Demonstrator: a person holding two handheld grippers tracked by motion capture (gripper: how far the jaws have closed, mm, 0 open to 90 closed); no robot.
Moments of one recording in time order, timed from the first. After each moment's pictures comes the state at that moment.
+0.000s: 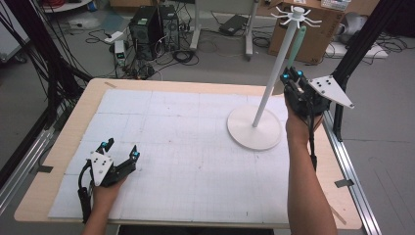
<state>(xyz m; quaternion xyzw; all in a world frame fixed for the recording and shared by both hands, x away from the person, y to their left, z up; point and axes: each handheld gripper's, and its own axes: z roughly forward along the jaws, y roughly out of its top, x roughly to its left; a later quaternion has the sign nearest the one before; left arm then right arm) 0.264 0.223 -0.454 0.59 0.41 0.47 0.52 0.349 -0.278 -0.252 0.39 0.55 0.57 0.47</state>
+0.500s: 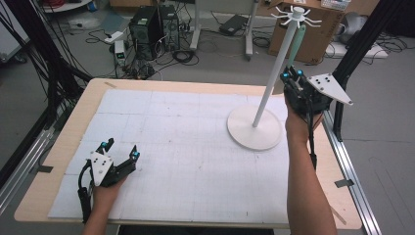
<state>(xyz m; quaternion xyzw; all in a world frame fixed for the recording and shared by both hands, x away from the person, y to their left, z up) 0.264 0.223 -0.454 0.59 0.41 0.47 0.52 0.353 -0.277 -0.250 0.41 0.55 0.56 0.46</state>
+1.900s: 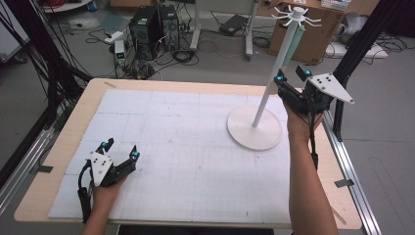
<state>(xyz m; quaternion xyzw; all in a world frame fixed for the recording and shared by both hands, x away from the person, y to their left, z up) 0.264 0.224 -0.454 0.58 0.41 0.47 0.52 0.357 -0.283 -0.254 0.40 0.56 0.57 0.45</state>
